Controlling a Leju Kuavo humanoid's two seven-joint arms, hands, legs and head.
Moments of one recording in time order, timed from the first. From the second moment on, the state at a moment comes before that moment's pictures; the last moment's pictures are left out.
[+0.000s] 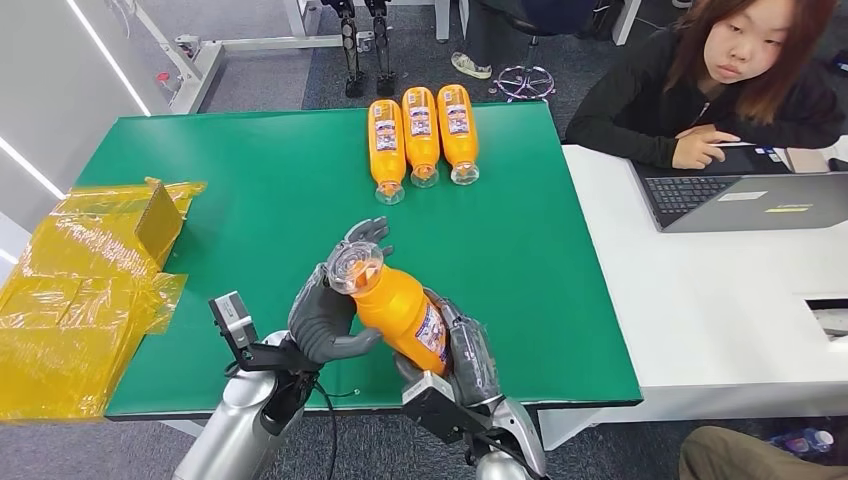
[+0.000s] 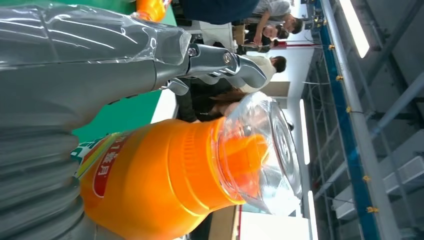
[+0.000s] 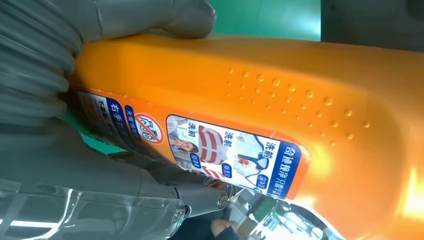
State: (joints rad) left arm -0.35 -0.15 -0.31 -0.98 0.14 -0.41 -0.64; right arm -0.10 0.15 0.71 -1.30 0.65 -0.55 -0.51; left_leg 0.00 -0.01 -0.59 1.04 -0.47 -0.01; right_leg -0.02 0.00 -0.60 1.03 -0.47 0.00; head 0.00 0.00
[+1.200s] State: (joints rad) left arm -0.31 -0.14 -0.24 -1.02 0.13 -0.36 -0.61; right arm -0.13 0.17 0.82 -1.15 0.62 -0.47 -0.50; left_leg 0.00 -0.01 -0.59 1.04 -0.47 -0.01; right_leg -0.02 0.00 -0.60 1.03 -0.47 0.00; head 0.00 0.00
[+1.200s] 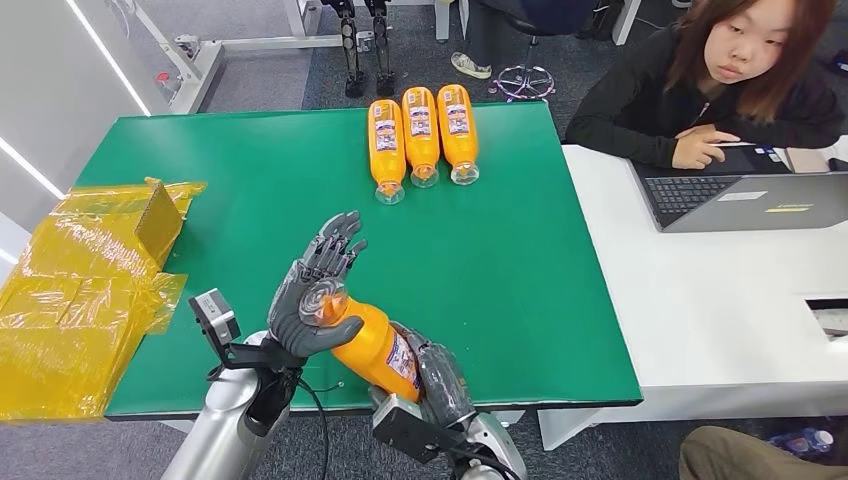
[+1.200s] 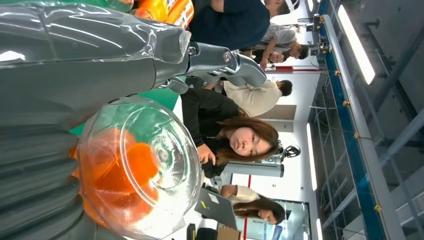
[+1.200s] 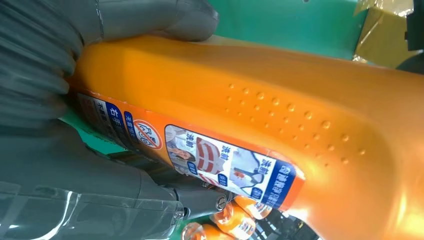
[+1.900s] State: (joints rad) left arm -0.28 -0.14 -0.22 -1.05 0.14 -0.37 -0.60; right arm -0.13 0.15 0.79 -1.19 0.71 -0.59 -0.48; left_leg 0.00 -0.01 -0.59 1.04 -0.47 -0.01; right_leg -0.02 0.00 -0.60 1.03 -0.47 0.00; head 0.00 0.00
